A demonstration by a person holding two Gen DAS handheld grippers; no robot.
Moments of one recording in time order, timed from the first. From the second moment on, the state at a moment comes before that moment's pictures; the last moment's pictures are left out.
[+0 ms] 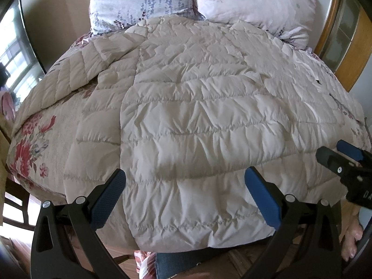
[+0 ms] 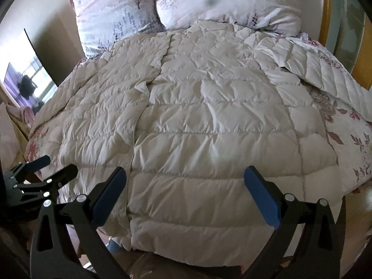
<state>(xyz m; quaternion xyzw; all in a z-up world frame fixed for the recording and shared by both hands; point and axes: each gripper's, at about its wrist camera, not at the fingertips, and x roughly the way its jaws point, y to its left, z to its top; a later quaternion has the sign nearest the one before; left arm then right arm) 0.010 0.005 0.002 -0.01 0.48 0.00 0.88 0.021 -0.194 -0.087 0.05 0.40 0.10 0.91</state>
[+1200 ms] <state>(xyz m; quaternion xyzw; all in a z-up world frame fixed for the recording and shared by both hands) 0.121 0.022 0.009 0.00 0.48 0.03 0.88 0.104 -0.520 -0.120 0.51 0.25 -0.16 0.80</state>
